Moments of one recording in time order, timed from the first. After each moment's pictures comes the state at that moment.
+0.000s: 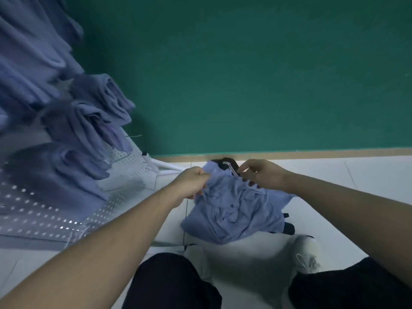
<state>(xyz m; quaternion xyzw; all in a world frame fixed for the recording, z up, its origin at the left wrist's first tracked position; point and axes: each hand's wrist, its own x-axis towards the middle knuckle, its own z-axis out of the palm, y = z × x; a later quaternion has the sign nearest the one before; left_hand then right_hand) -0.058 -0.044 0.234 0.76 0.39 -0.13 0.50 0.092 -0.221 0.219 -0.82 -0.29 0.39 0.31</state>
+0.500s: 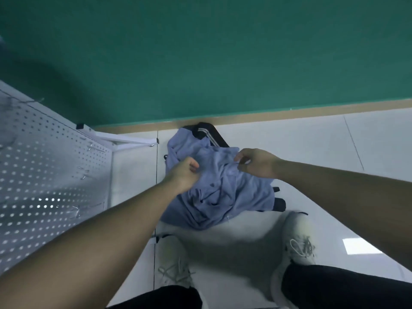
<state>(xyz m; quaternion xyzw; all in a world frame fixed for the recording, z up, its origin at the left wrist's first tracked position) 0.017 -0.031 0.023 0.82 0.34 -0.22 0.41 0.160 -0.220 0.045 -0.85 -0.23 0.45 0.17</state>
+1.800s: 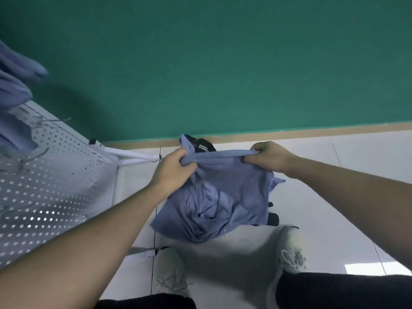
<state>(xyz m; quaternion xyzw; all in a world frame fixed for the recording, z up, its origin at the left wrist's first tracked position) 0.016 -0.024 0.104 0.83 0.31 0.00 0.46 0.176 -0.234 0.137 -0.88 -0.17 0.36 0.27</state>
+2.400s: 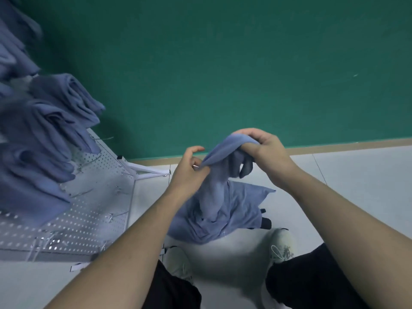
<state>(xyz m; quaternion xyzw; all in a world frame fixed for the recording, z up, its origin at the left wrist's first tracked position) -0.032 -0.109 0.236 0.75 0.28 0.10 0.59 0.080 -0.269 0.282 -0.72 -0.21 0.23 0.63</state>
